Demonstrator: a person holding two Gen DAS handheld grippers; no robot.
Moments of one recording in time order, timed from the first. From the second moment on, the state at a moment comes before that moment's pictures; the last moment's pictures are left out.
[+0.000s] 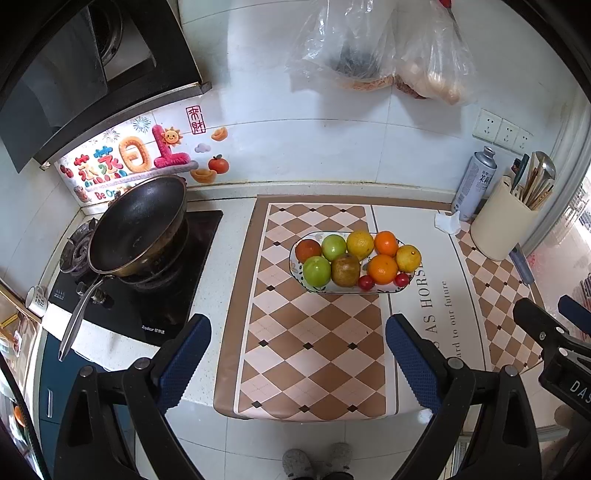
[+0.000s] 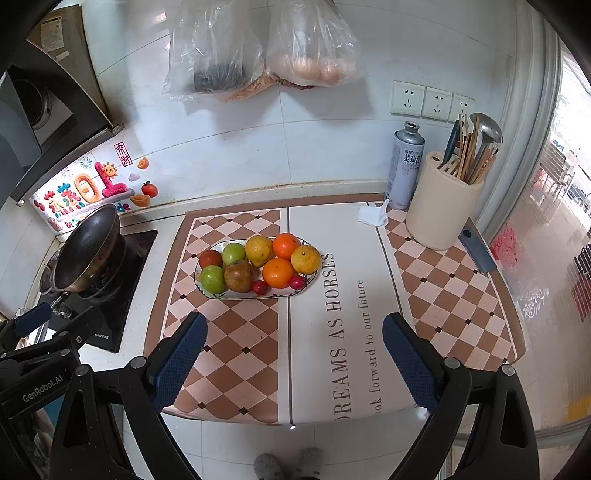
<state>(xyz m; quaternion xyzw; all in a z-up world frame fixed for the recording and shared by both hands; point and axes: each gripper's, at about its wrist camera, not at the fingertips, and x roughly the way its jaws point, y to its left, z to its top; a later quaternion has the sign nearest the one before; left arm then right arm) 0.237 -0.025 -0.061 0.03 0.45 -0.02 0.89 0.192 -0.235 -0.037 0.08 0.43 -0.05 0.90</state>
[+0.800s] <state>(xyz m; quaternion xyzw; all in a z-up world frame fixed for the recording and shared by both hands) 0.228 -0.027 -0.052 0.03 0.44 -0.02 0.90 0.184 -0.228 -0.035 0.07 0.43 -0.04 0.90</state>
